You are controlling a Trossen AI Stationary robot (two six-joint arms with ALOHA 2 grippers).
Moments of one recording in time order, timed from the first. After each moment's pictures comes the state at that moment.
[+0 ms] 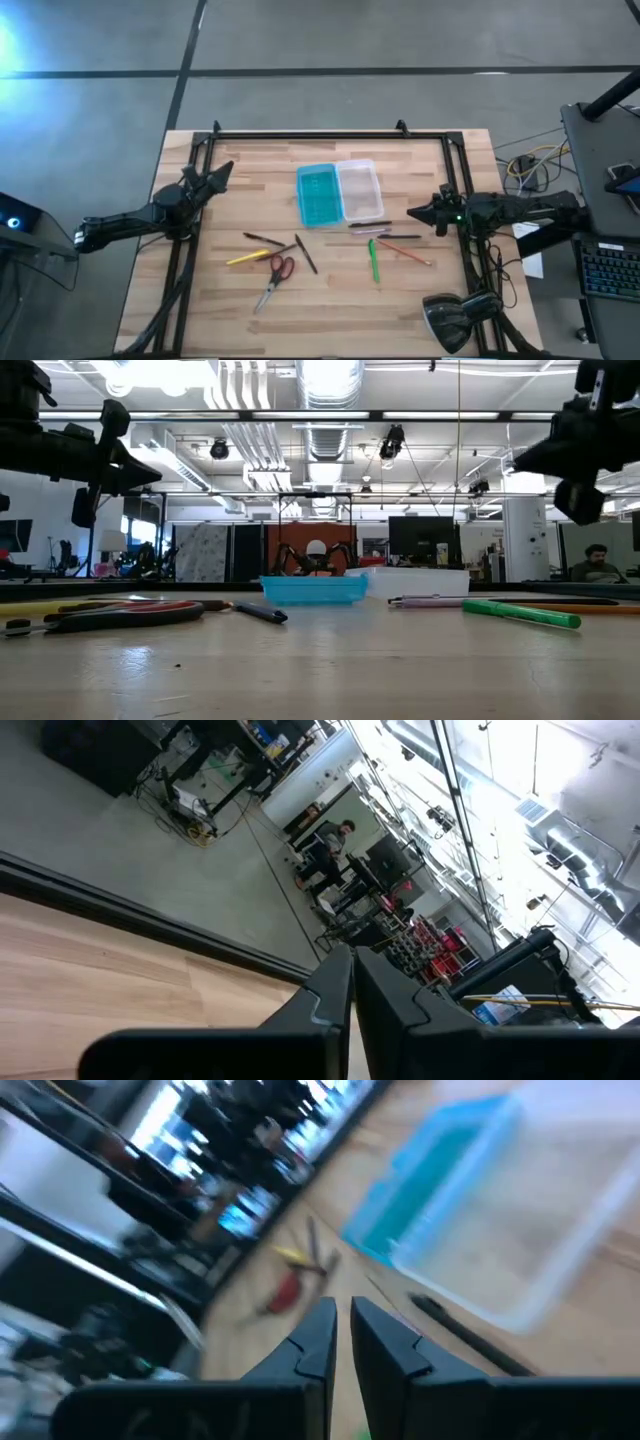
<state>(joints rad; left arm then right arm) 0.21 0.03 0.01 0.06 -0.70 -0.81 0.16 0.08 0.13 -0.22 0.27 0.94</state>
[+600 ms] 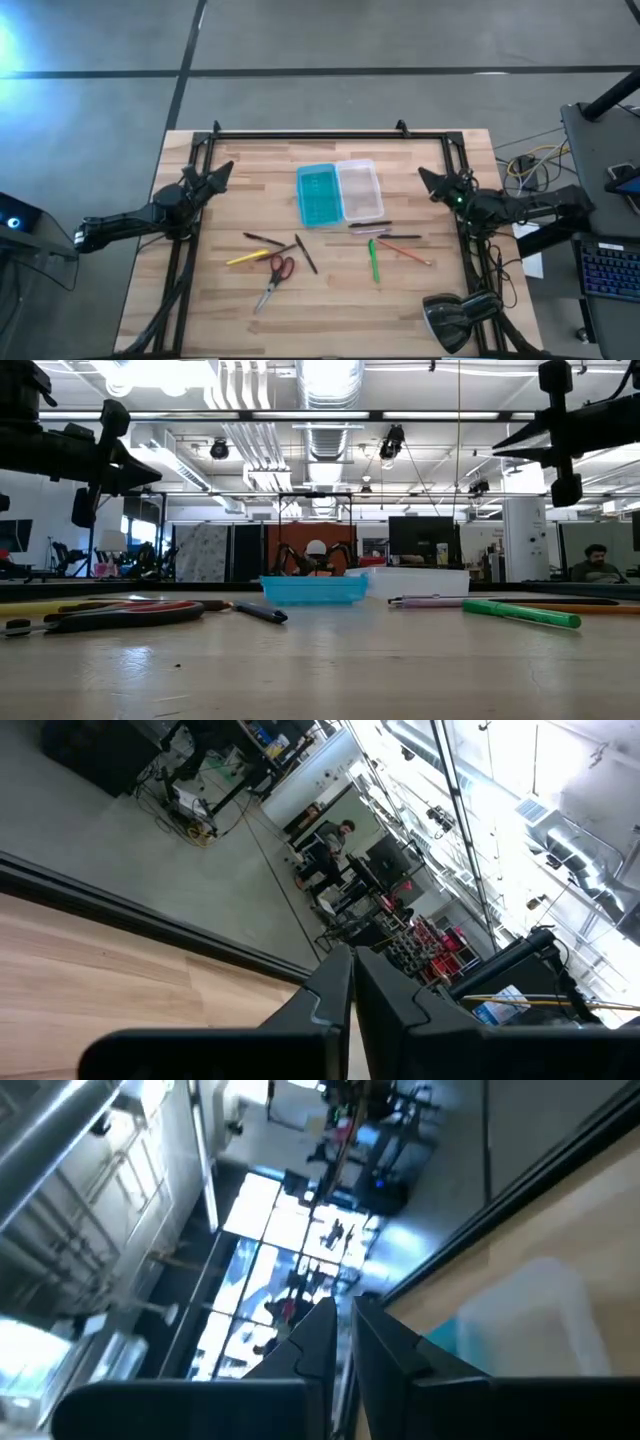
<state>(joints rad) 0.21 0.03 0.01 0.06 -0.70 -0.81 0.15 0.26 0.11 0.22 0.92 1.24</state>
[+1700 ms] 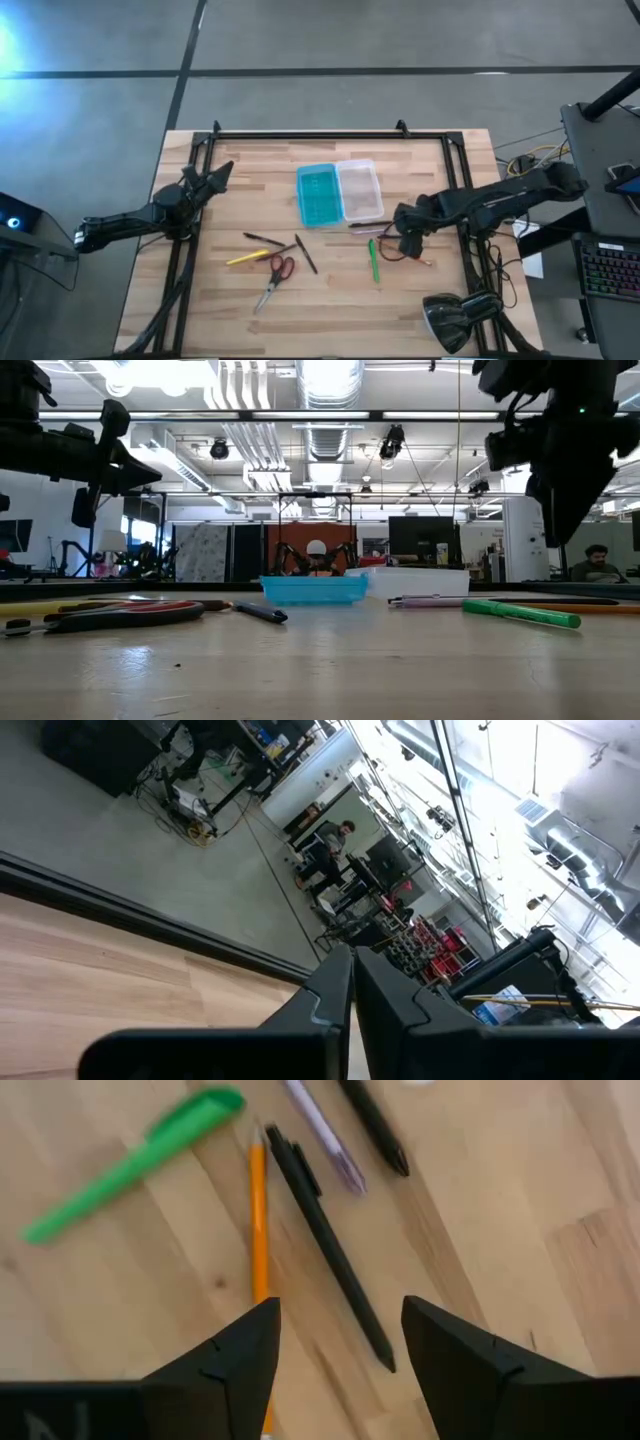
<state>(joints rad) 0.21 0.03 0.01 0.06 -0.70 -0.81 0.16 1.24 0.76 -0.90 0.08 0.62</state>
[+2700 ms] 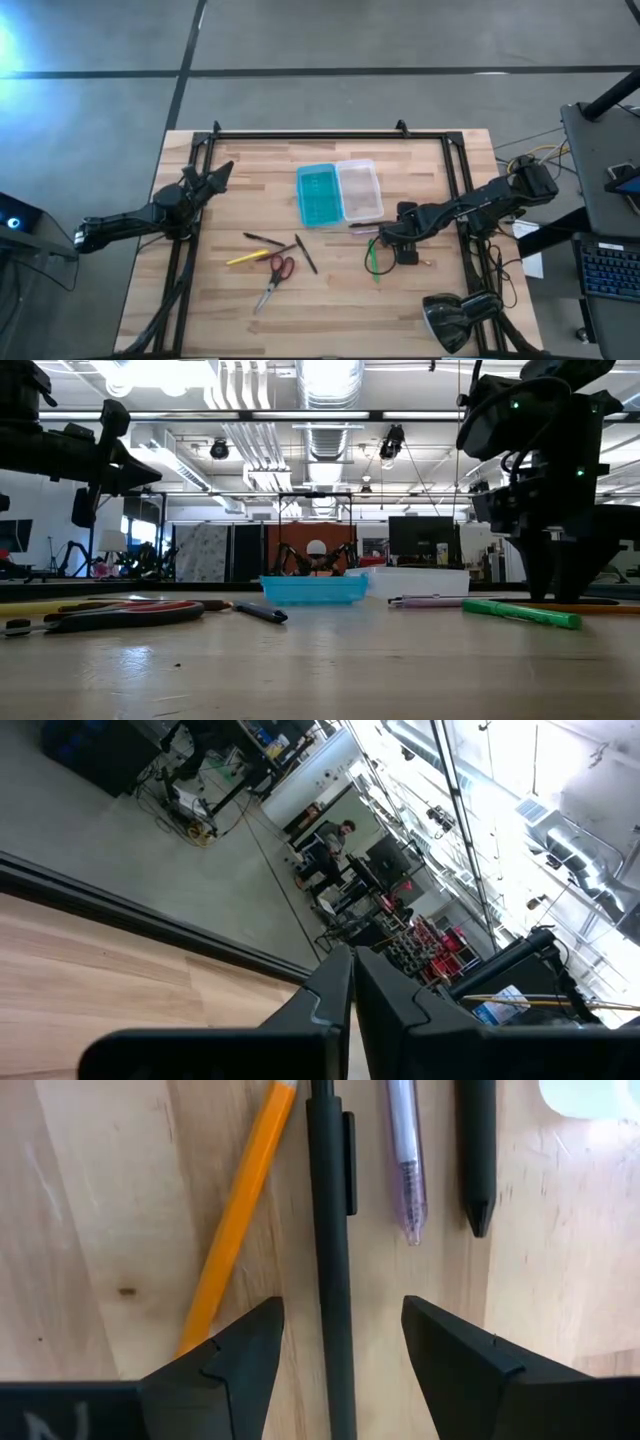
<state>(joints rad) 0.21 0.03 0.01 0.06 -0.70 -0.81 0.19 1.53 0.71 -0.71 0.15 0.28</state>
